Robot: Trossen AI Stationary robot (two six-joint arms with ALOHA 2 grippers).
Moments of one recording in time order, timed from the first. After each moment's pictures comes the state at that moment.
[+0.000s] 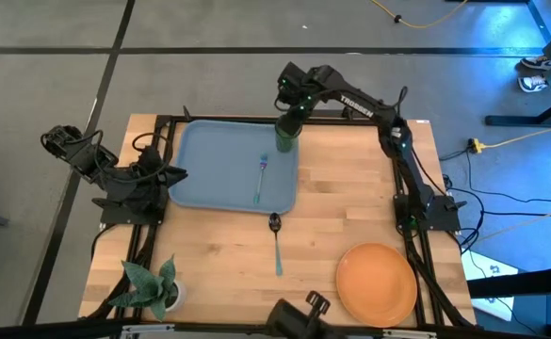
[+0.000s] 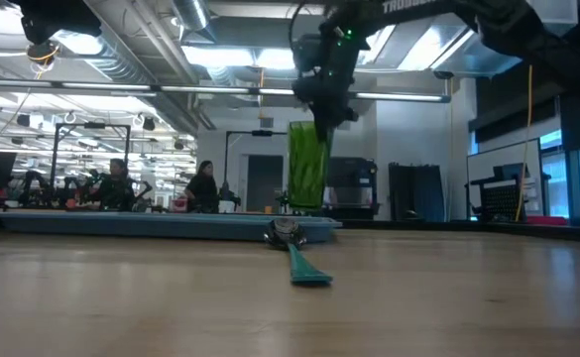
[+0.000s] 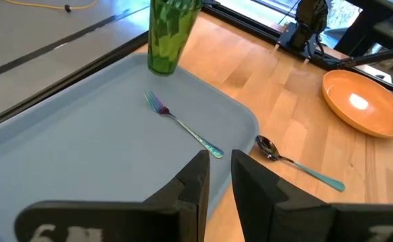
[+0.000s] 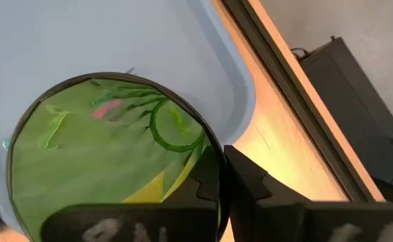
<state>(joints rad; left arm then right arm) -0.58 0.52 0.88 -1.06 -0.81 -0.86 -0.56 2.24 2.34 -1.34 -0.05 0.02</state>
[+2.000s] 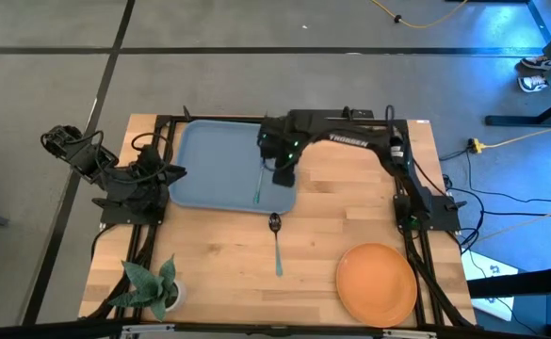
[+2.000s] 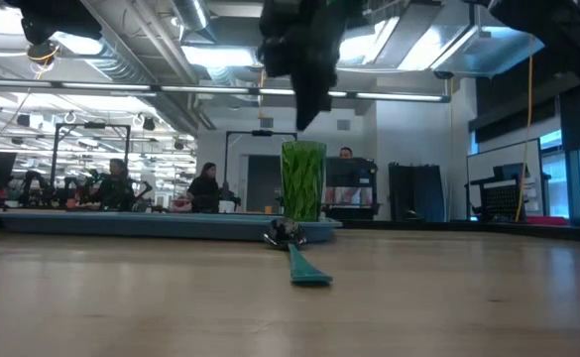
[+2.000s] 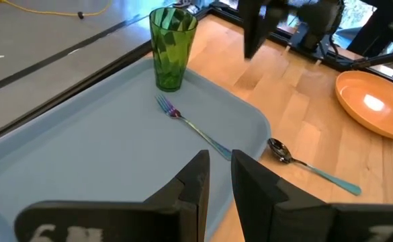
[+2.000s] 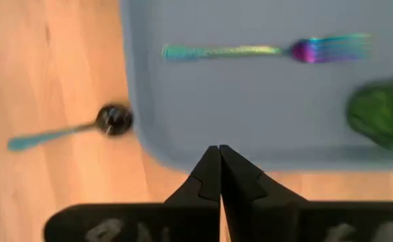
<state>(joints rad) -0.58 0.52 0.88 -1.09 -0.84 -0.86 -0.25 2.17 2.16 -1.32 -0.18 -0.08</state>
